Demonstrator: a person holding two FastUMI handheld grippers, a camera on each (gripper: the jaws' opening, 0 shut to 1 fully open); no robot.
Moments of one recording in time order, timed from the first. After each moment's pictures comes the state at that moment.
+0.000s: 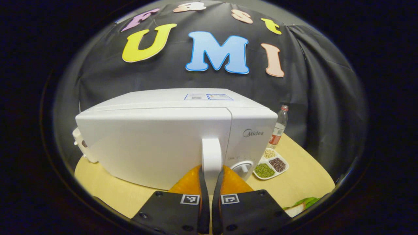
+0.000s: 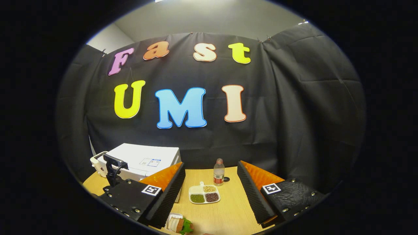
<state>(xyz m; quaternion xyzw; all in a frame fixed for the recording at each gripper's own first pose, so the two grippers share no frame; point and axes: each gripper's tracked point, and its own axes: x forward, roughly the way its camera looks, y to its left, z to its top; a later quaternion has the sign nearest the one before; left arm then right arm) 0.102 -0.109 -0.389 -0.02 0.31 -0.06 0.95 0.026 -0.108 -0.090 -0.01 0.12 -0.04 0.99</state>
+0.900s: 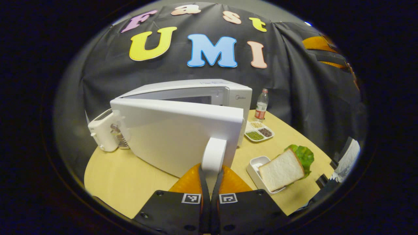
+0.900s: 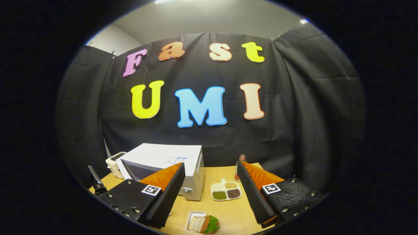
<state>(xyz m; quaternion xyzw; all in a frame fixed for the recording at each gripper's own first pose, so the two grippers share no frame) -0.081 -0.027 -0.352 0.01 0.35 -0.11 0.93 0.007 -0.016 -0.100 0.01 0.12 0.03 0.99</state>
